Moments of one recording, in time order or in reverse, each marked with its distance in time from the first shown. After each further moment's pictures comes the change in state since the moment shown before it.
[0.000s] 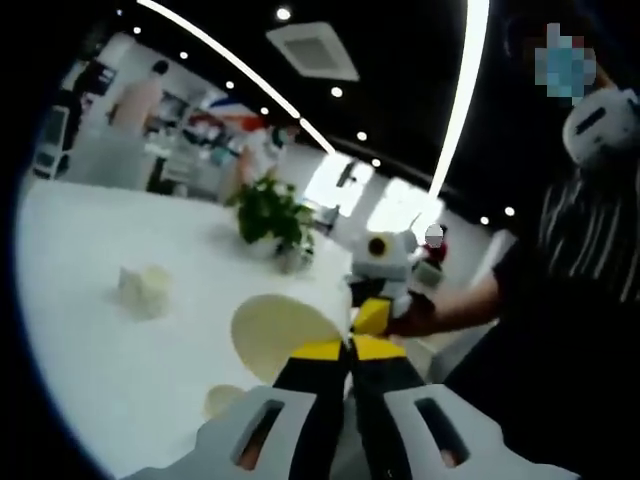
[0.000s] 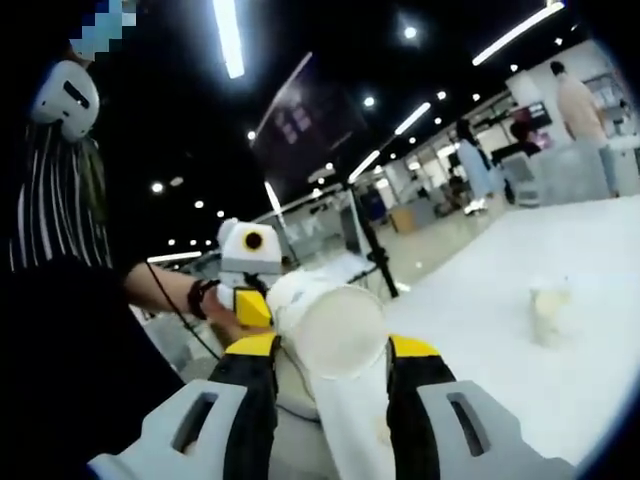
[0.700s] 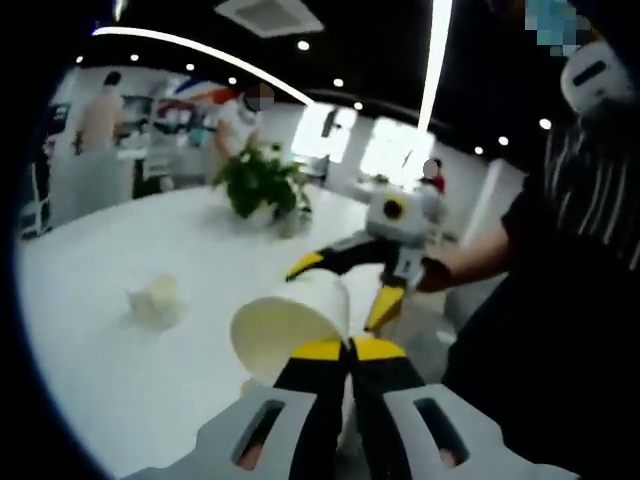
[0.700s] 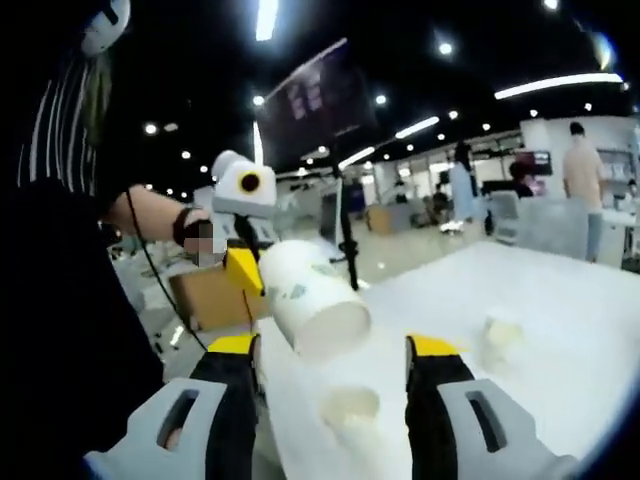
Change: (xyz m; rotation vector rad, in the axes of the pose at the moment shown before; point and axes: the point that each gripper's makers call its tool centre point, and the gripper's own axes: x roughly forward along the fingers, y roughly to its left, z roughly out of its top) left arm 0.002 0.010 -0.005 0.170 0.267 0.022; right arm -0.019 -0.016 -0.010 -0.275 0.100 -0.181
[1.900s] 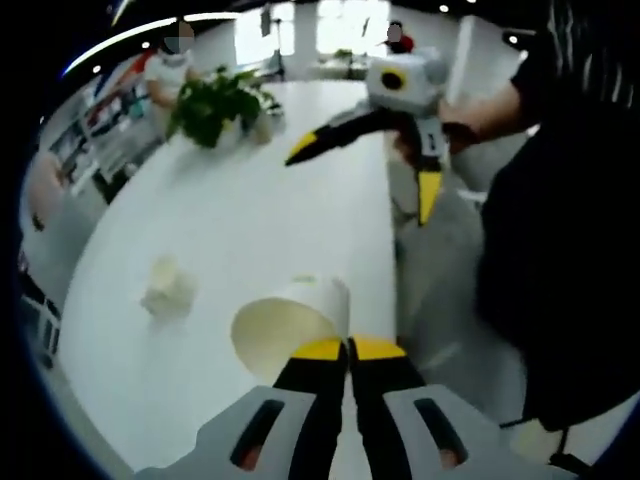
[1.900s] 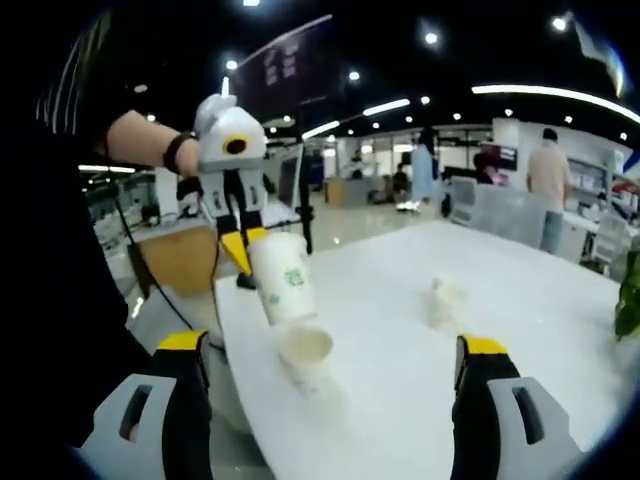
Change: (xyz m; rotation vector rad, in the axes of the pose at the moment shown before) left arm 0.017 0.029 -0.059 0.363 0.560 0.015; right arm -0.042 -0.025 -0.043 -0.004 0.090 -0.180
